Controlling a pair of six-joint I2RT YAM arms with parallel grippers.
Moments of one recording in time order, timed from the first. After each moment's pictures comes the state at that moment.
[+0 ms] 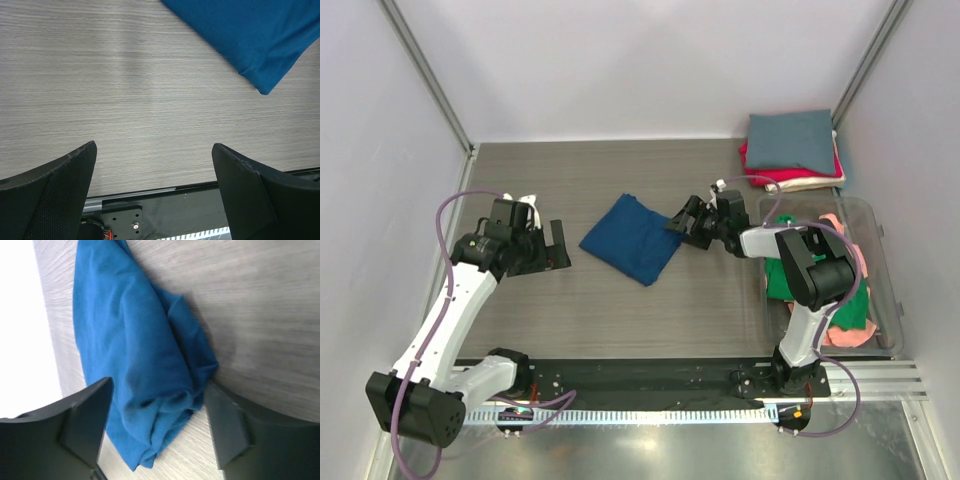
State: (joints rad) left arm -0.24 1.05 1.03 -0.94 0.06 -0.37; right arm 0.31 1.85 0.88 0.35 -0.43 0.83
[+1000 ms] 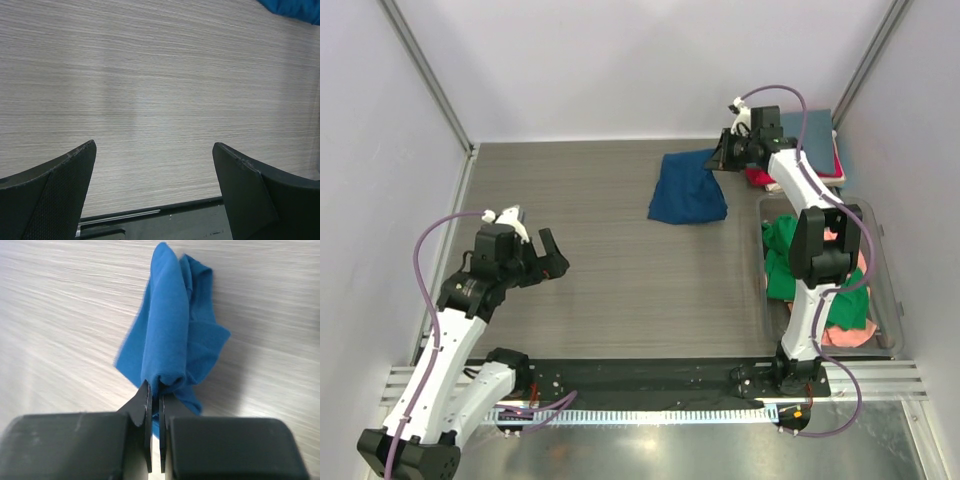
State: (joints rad) left arm -0.24 0.78 0.85 -0.80 0.05 -0.47; right arm 0.12 1.99 1.74 -0.45 -0.49 0.23
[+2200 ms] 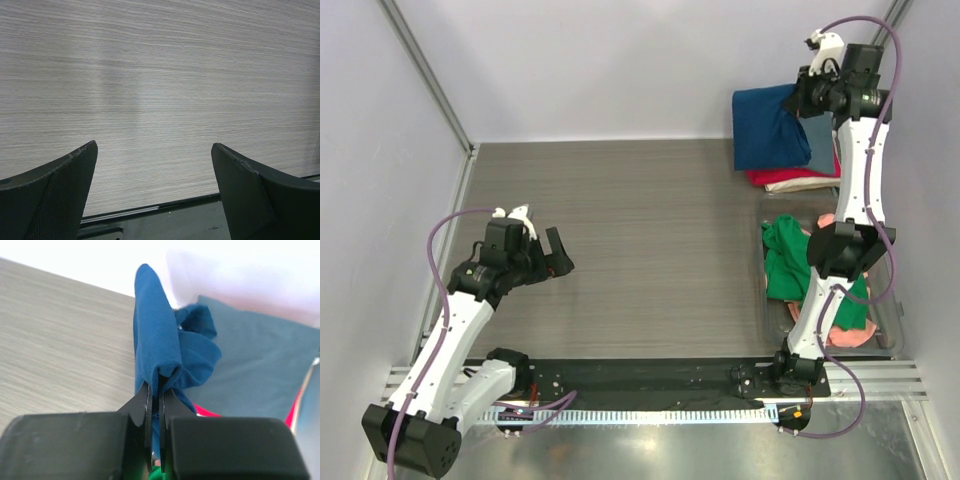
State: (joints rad) left arm -0.24 0.88 0.84 -0.77 0.09 -0.47; right arm -0.15 2.10 2.49 -0.91 -0.44 -0.21
